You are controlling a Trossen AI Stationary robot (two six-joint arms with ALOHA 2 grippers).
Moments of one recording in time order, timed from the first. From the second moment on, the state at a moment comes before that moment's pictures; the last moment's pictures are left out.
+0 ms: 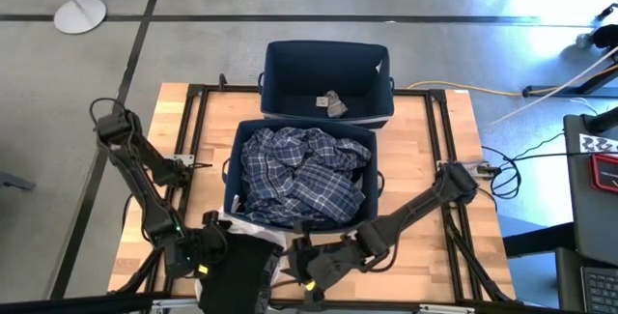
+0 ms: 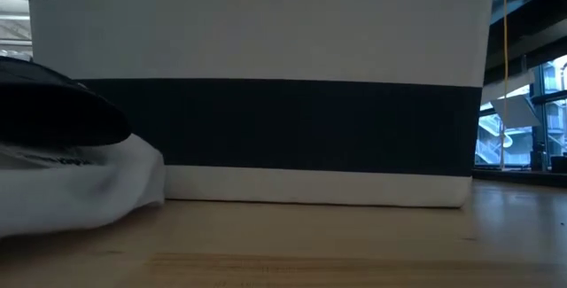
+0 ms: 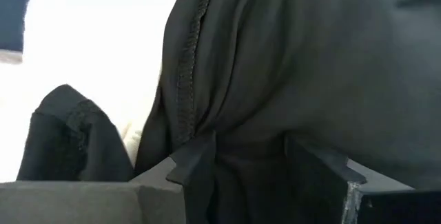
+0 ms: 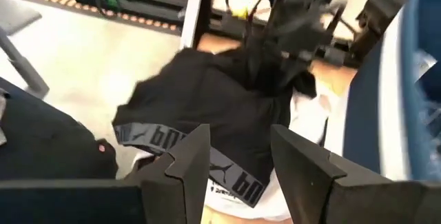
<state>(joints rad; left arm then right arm) -1.12 1.41 0.66 -0.37 -0.56 -1.09 0.57 2.12 2.03 -0.52 0.35 0.12</state>
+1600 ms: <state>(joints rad) -1.12 1.33 0.66 -0.41 -0.58 -1.08 0.68 2.45 2.24 -0.40 0.48 -0.31</state>
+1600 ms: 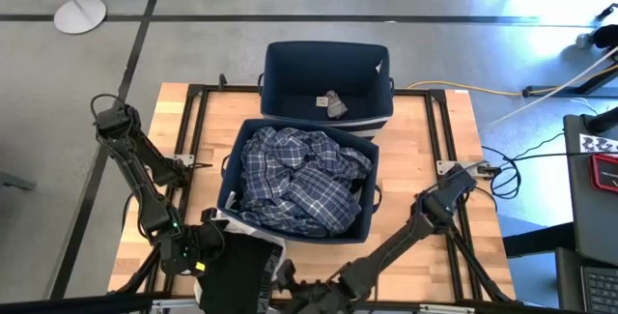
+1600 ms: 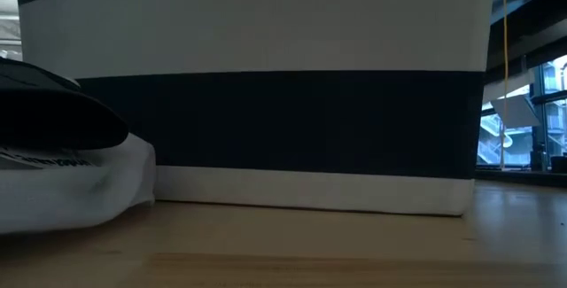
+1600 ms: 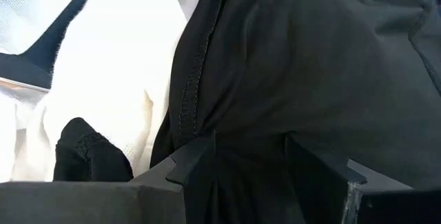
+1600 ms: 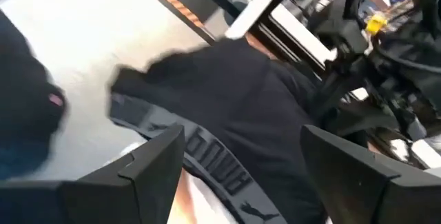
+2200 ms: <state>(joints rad) -1.12 1.33 0.66 -0.41 -0.61 -1.08 0.58 2.52 2.23 -0.50 0.40 -0.43</state>
